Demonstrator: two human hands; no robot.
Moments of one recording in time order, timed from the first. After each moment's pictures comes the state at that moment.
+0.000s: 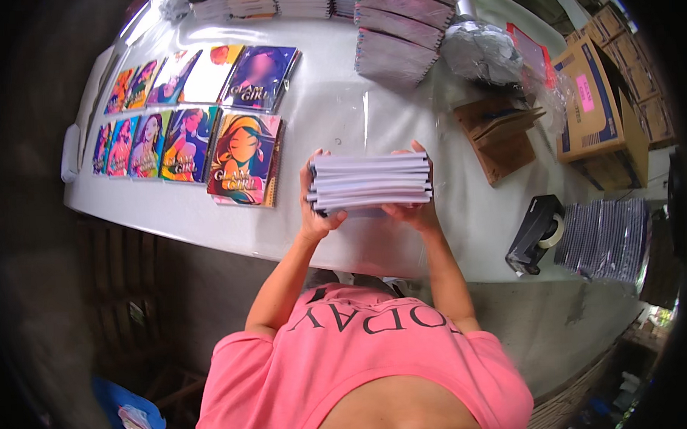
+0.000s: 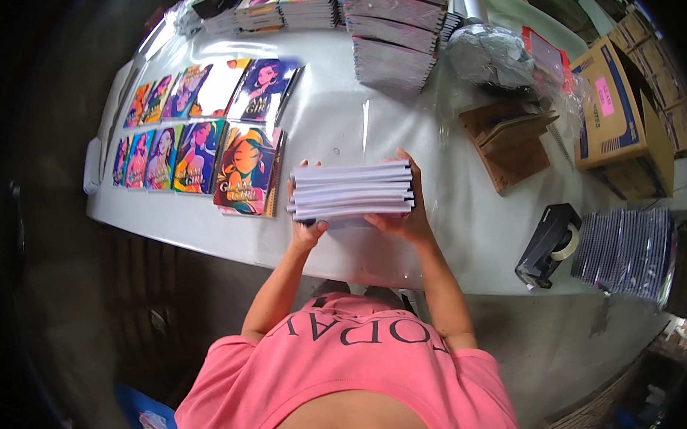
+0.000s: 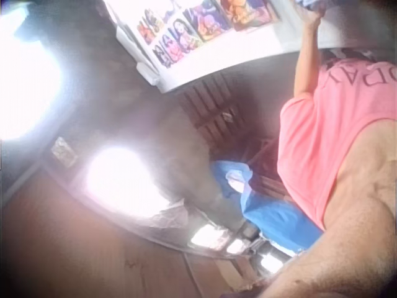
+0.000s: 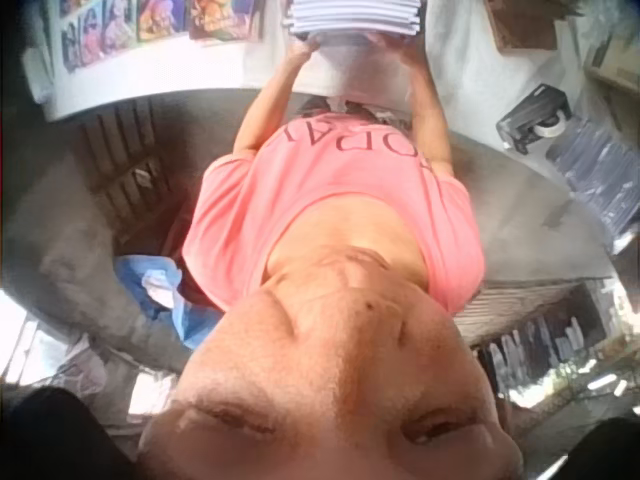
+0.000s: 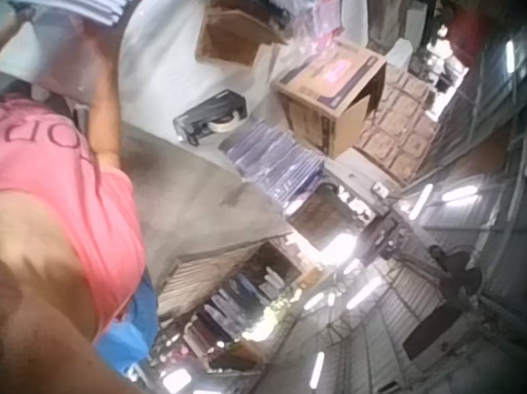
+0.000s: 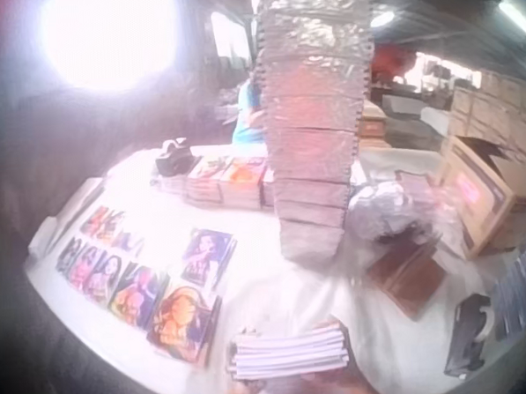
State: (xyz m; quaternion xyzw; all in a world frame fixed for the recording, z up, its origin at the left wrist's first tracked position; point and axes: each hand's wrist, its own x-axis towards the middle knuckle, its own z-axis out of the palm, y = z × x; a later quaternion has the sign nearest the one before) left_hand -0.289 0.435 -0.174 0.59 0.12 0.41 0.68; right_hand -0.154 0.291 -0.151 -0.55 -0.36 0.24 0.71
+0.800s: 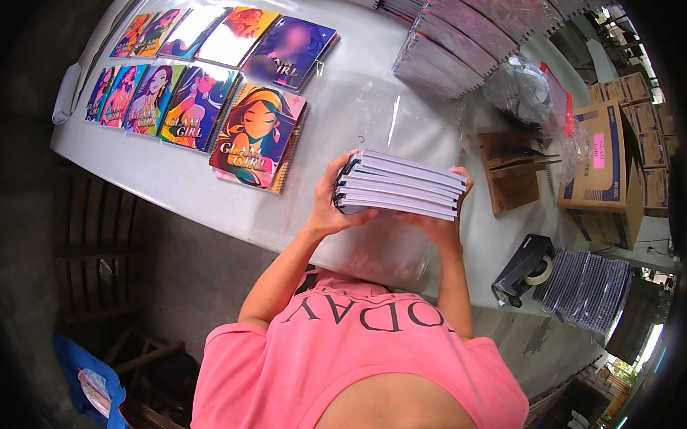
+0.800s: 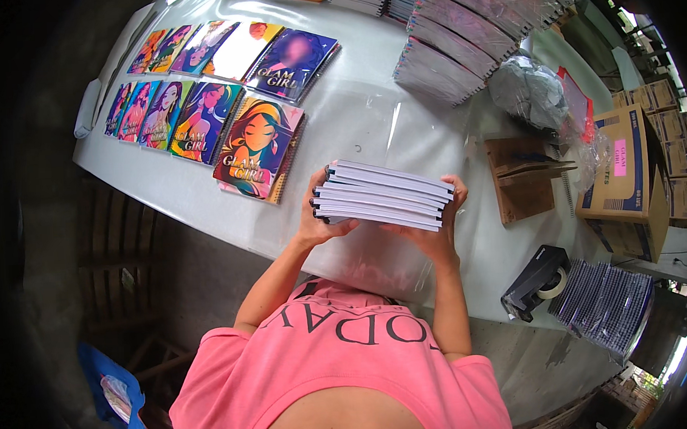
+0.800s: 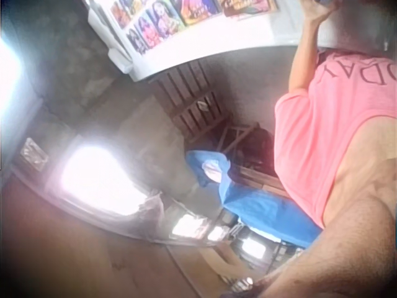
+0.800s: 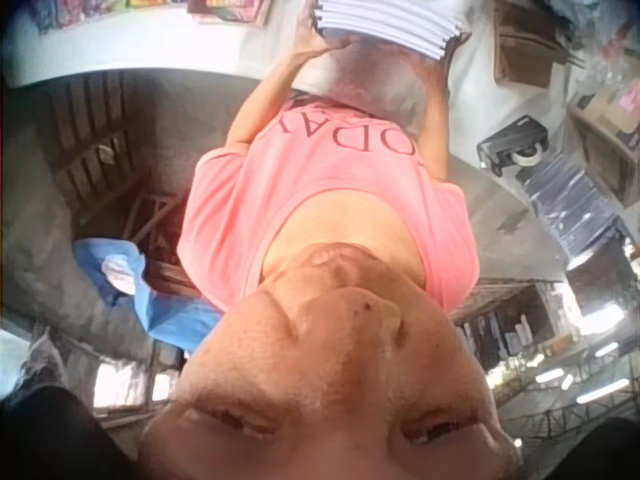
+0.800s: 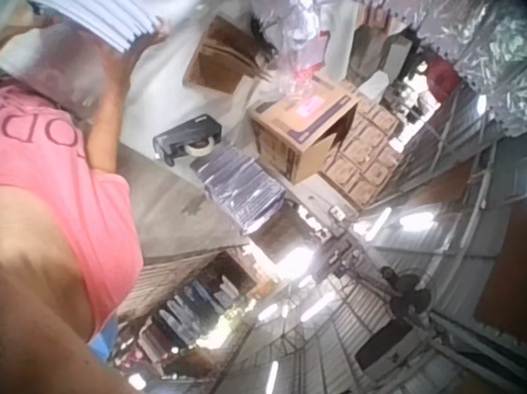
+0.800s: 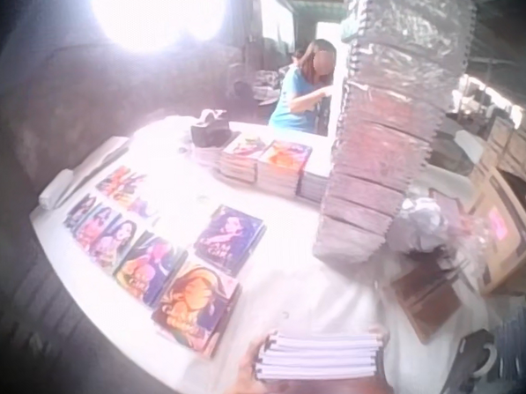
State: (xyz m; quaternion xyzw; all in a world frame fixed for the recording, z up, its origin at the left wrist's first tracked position) left_hand -0.291 0.451 -0.177 0.66 0.13 0.37 0.64; right_hand -0.140 0.295 -0.147 -0.74 -0.49 0.00 0.46
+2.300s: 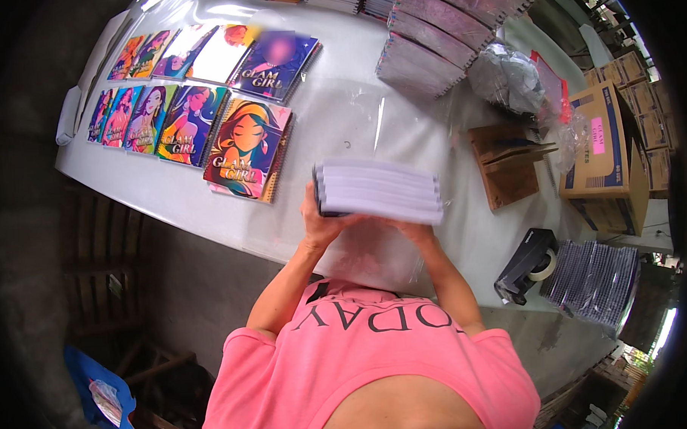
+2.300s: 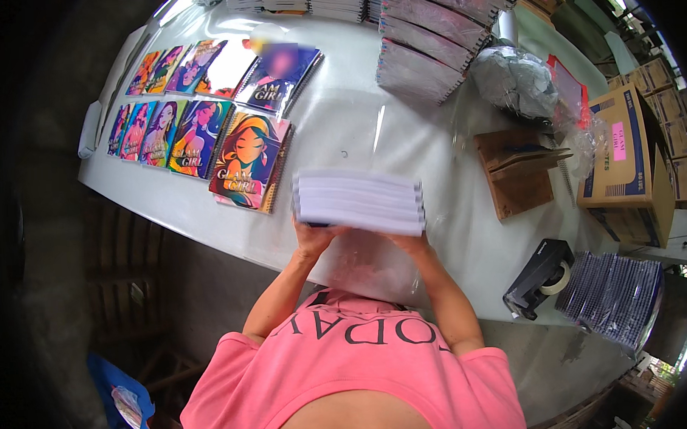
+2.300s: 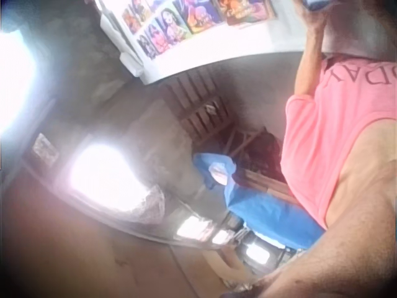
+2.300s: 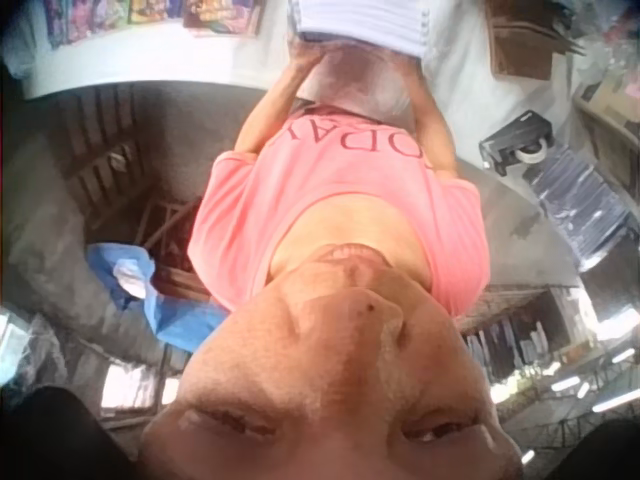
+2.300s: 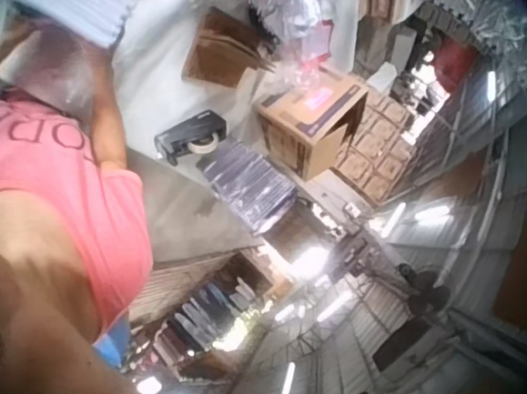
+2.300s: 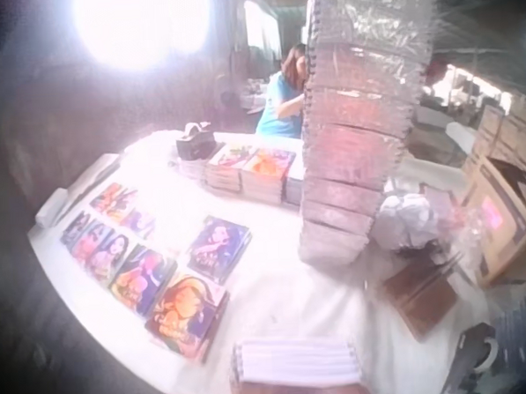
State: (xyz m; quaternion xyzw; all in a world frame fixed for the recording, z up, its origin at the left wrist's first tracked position) left_hand -0.288 0.426 -0.221 0.68 0.28 0.43 0.53; right_hand -0.136 0.297 -0.192 -0.64 -0.45 0.20 0.59
